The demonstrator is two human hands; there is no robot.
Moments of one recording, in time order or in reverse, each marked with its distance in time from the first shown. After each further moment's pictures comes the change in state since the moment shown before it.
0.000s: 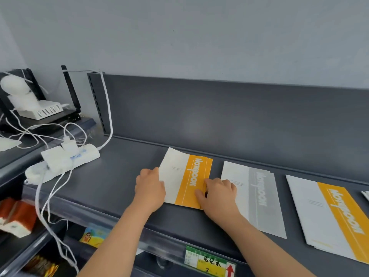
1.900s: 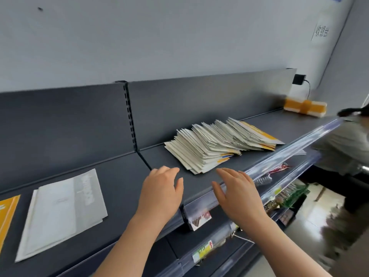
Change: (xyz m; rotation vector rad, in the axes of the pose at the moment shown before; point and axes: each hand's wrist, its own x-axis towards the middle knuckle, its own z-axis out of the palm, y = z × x) left_hand -0.357 0.572 0.263 -0.241 -0.240 1.071; right_hand -0.404 0.550 -0.242 -0.195 0.514 0.636
